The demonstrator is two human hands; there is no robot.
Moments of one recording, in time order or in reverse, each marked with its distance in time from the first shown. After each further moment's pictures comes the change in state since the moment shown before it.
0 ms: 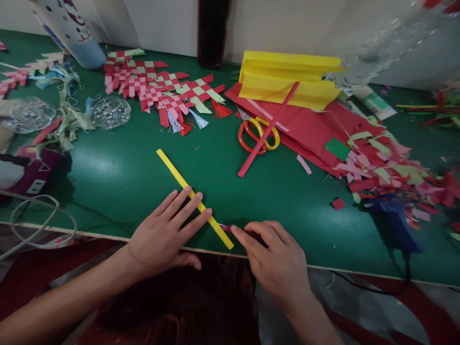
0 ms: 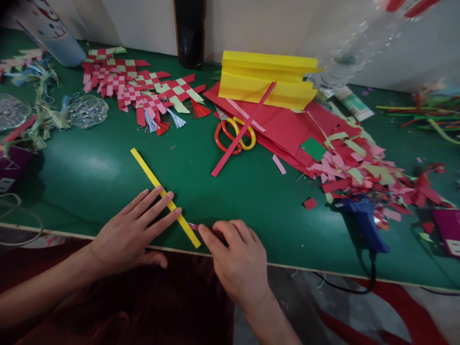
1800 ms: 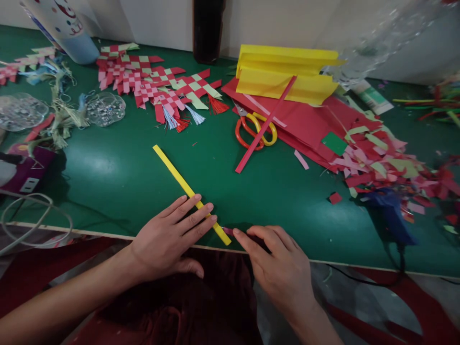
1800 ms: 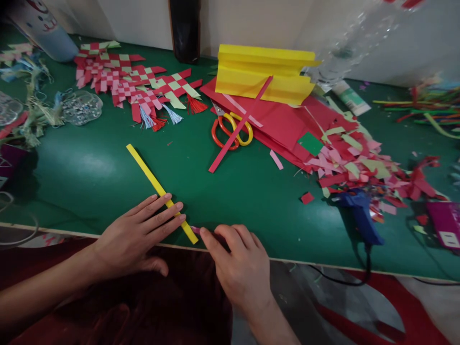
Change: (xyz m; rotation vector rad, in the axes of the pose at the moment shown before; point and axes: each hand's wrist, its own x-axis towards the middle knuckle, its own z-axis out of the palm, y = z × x) left_hand 0.004 0.008 -0.002 -0.018 -0.021 0.142; right_hand -0.013 -0.004 -0.007 -0.002 0.016 0.023
